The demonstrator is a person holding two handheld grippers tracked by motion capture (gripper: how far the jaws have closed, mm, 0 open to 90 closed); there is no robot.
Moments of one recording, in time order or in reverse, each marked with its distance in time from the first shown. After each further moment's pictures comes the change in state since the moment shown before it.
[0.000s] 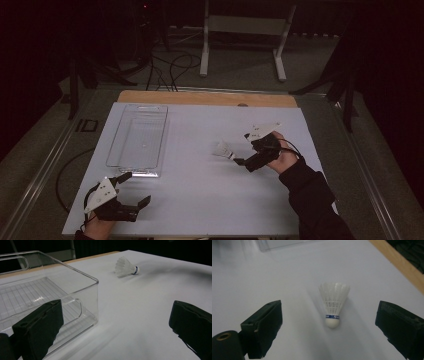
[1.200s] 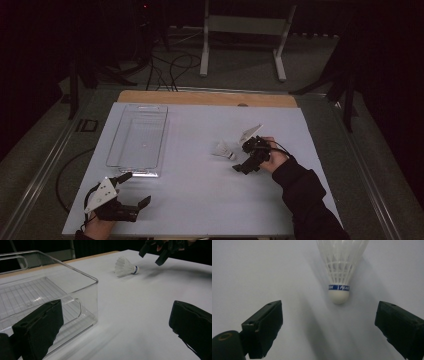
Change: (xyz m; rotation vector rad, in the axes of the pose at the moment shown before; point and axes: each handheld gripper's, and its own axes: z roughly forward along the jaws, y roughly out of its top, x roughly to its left) left arm 0.000 0.000 0.000 0.002 -0.002 0.001; right arm -0.014 -0.023 0.053 0.255 0.074 0.064
